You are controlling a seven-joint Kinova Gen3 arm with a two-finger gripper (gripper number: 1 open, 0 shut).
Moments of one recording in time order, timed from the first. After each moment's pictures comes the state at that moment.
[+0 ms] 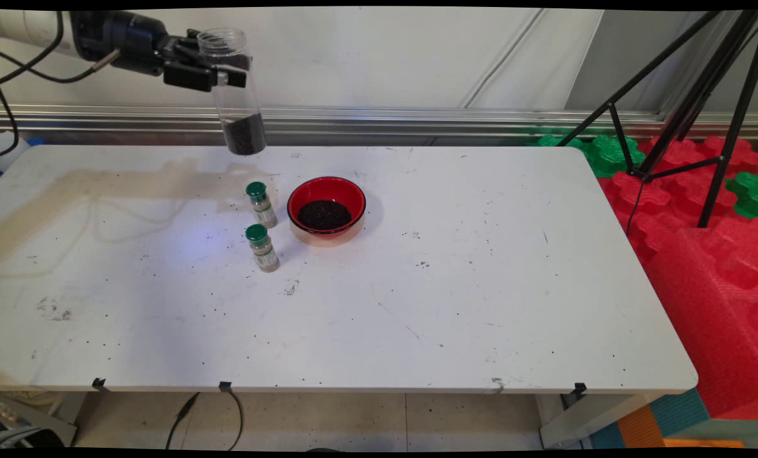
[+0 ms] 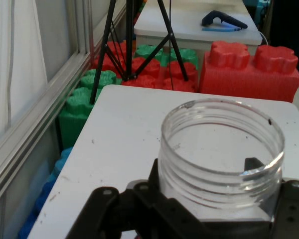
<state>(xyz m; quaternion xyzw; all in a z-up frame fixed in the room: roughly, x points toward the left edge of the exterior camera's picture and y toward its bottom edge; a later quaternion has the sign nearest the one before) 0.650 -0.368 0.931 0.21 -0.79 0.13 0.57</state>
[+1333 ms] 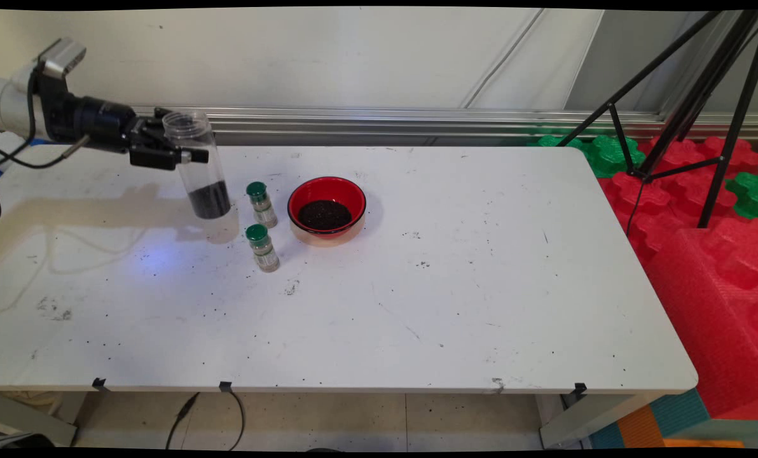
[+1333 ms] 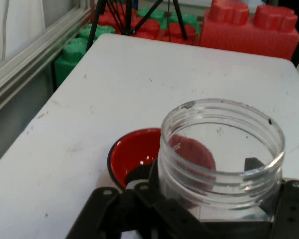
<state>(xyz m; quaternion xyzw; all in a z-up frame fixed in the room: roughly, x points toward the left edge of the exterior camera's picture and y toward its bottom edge) 0.702 -0.296 0.831 0.24 -0.78 0.12 0.56</state>
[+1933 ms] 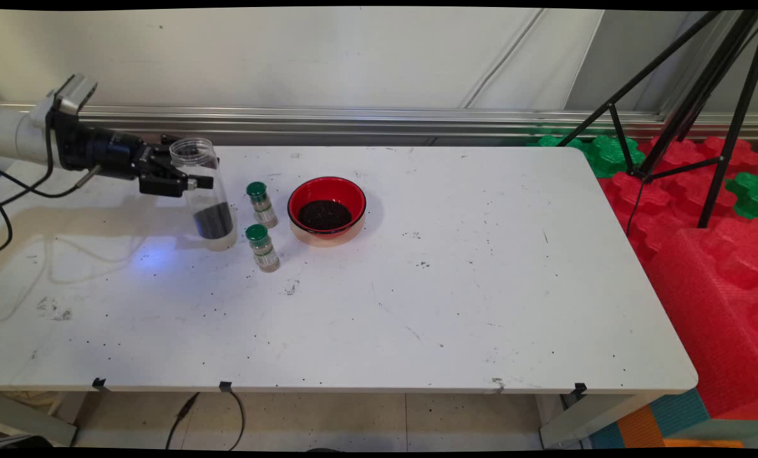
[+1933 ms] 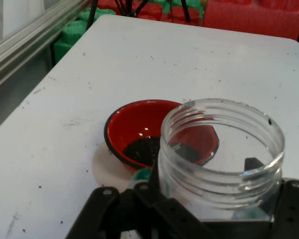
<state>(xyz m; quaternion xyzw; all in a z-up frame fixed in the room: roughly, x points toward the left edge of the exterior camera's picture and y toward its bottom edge) 0.702 -0.285 0.786 0.24 -0.79 0.13 0.55</state>
